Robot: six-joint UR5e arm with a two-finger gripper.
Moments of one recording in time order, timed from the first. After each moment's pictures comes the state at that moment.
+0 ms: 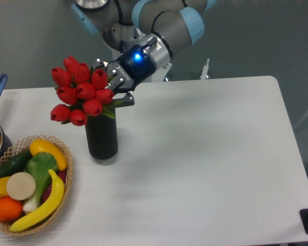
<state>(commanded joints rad) 2.67 -1.58 -2.02 -0.74 0.09 1.06</state>
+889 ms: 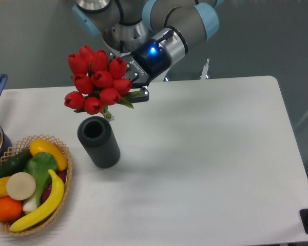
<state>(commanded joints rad) 2.66 -1.59 -1.97 -0.74 0.08 1.01</state>
